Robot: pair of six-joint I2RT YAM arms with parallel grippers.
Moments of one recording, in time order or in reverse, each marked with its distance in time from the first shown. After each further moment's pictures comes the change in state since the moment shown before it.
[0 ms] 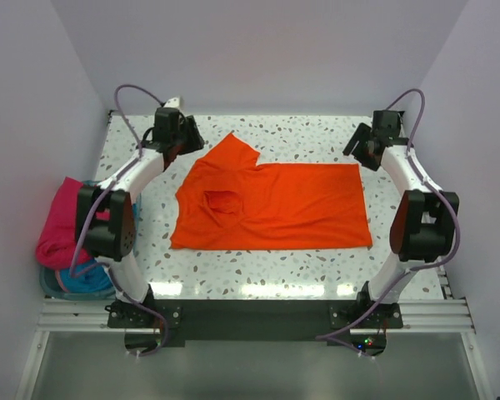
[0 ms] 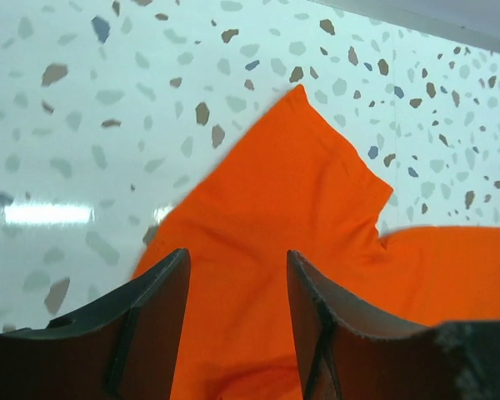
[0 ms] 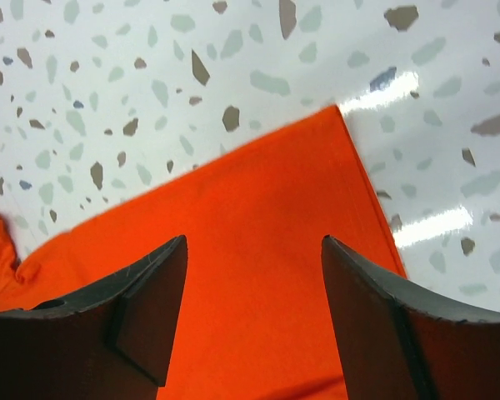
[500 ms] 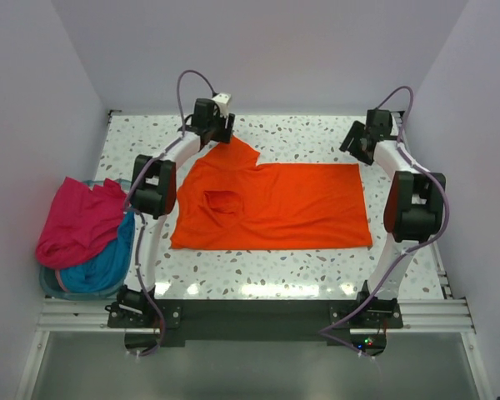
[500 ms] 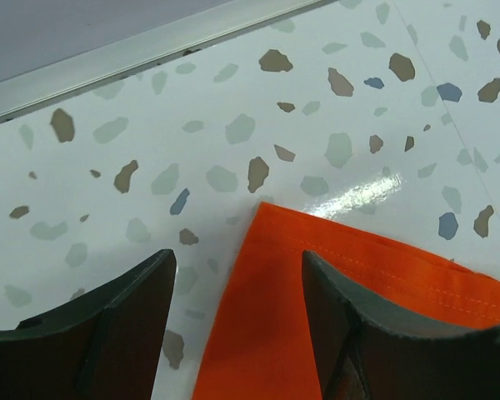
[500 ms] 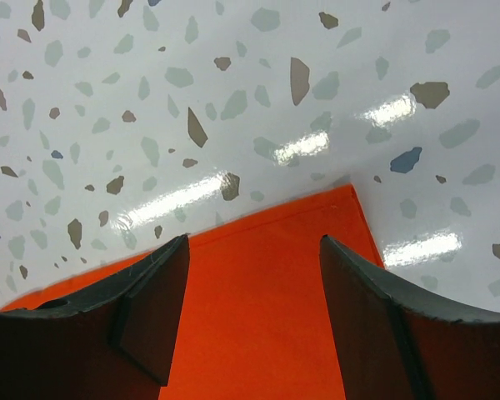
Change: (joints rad) left arm -0.085 0.708 0.707 0.011 0.074 0.464; right arm -0.001 0.225 0.105 0.161 0.005 -0.051
